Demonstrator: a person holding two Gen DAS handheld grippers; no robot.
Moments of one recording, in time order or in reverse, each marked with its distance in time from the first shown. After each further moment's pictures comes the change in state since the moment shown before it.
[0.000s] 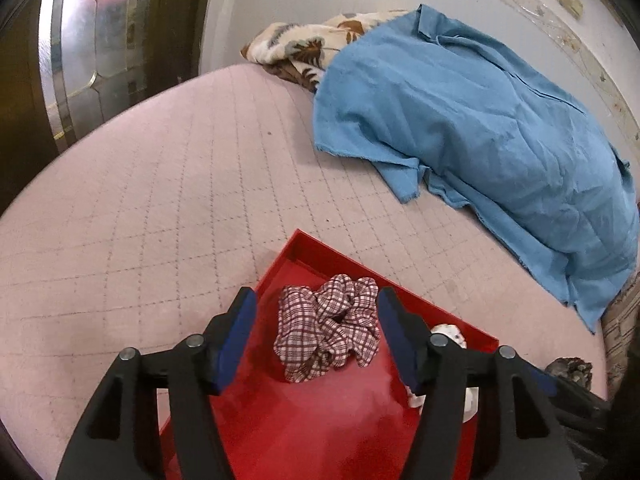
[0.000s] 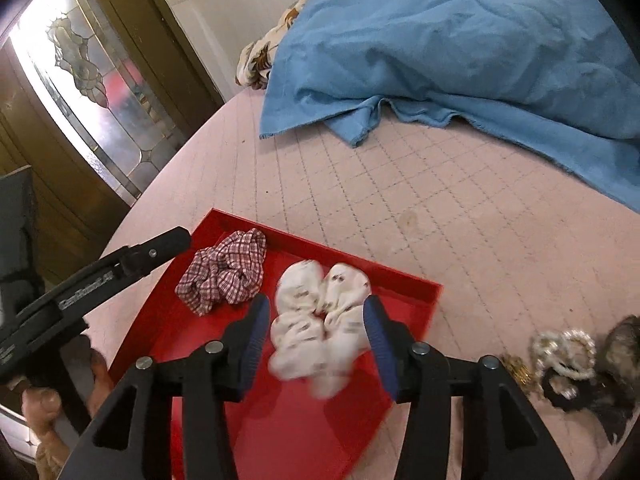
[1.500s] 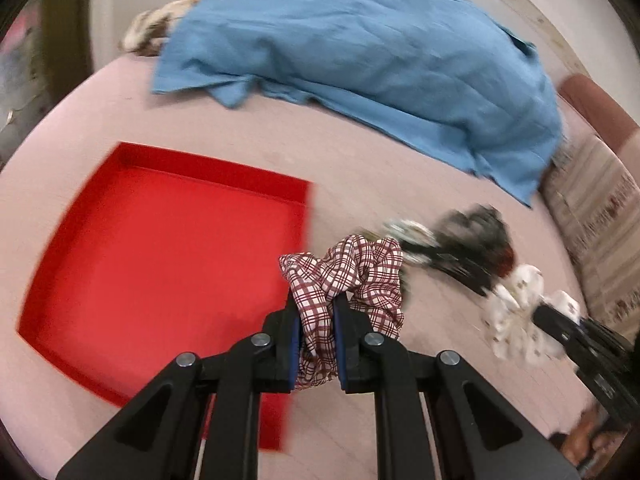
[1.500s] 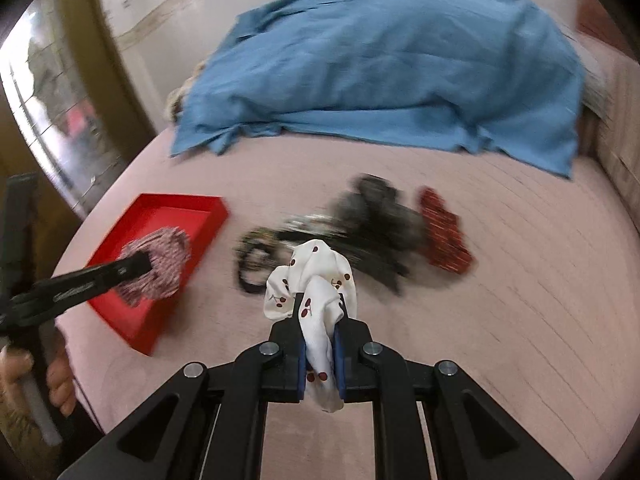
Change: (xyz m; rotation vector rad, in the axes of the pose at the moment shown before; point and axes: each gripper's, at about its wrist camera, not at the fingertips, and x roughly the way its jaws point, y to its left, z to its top) left arm -0.057 -0.130 -0.102 0.253 0.174 -0.193; right arm -0.181 -0.109 -0.116 0.056 -0.110 -0.226
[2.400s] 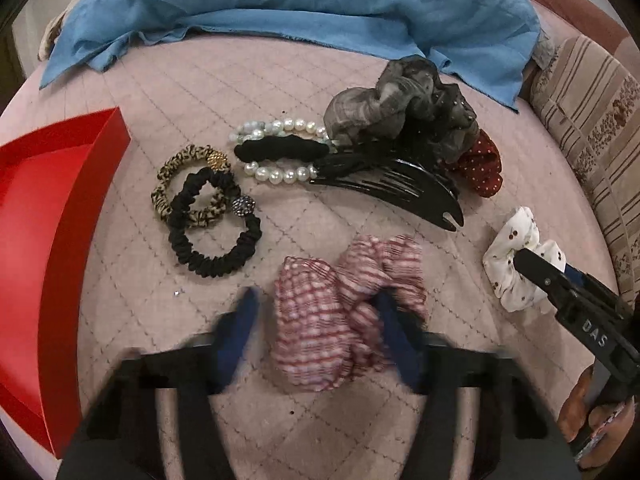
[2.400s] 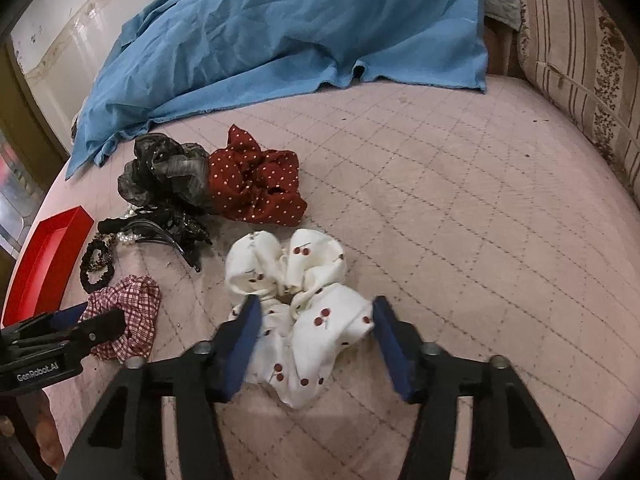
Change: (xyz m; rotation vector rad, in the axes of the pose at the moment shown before) left arm 0.101 -0.141 -0.052 0.199 0.189 -0.031; right arm 0.038 -0.146 -0.047 0.231 0.043 -0.203
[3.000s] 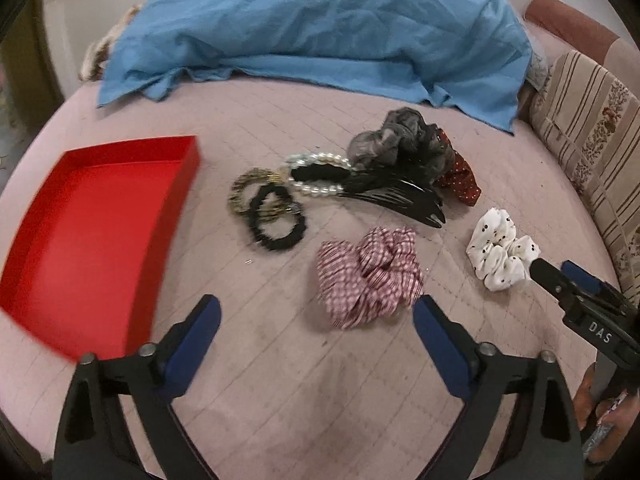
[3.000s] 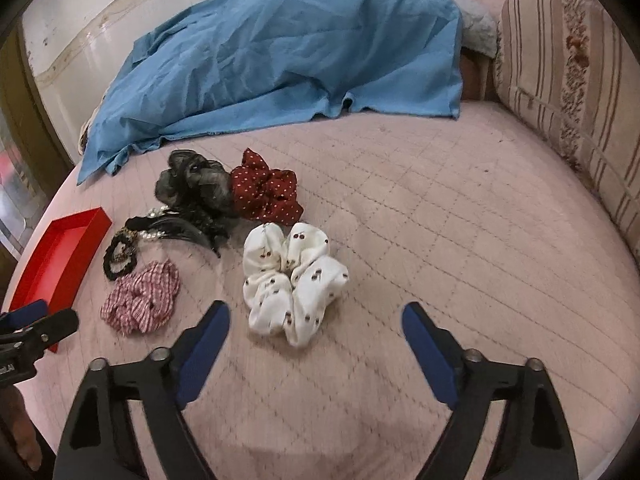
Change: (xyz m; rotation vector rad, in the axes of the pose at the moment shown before) left arm -0.069 0.006 -0.026 -0.012 -0.113 0.078; right arm -0.054 0.001 -0.022 -0.003 -0.082 -0.037
